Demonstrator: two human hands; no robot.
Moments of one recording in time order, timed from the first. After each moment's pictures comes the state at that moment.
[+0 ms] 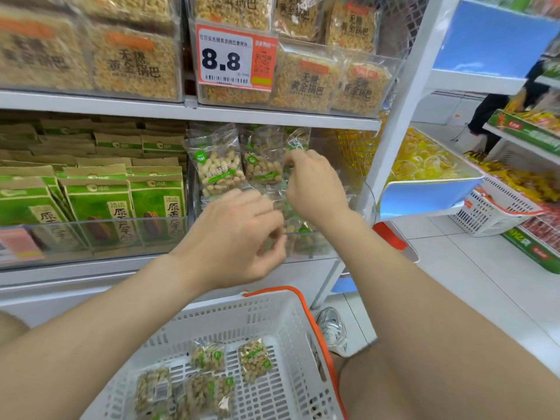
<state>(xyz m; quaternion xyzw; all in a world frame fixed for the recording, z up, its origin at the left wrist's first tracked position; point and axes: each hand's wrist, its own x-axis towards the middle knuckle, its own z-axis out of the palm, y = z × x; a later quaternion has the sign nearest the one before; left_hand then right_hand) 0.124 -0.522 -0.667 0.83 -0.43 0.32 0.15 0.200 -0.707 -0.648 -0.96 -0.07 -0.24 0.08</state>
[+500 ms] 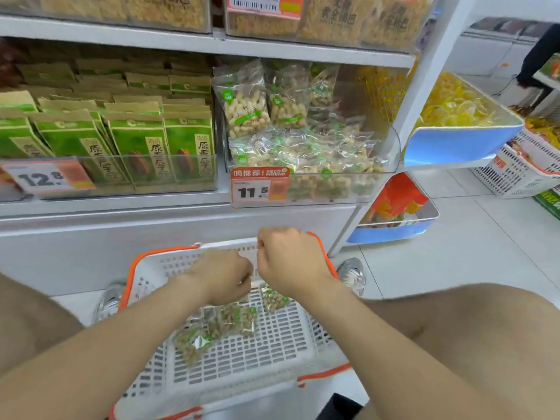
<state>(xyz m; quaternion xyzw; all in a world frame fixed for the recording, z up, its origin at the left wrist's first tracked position) 0.060 -0.473 -0.820 0.95 -0.30 -0.13 -0.01 0.032 -0.639 -0.748 -0.98 -0.16 -0.01 0.09</state>
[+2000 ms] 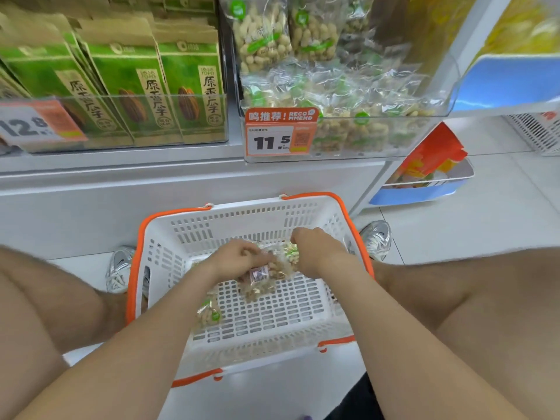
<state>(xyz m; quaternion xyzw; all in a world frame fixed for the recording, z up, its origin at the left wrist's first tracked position) 0.055 -0.456 -0.931 0.82 0.00 -0.34 0.47 0.041 -0.656 -0.836 -0.95 -0.02 0.31 0.07</state>
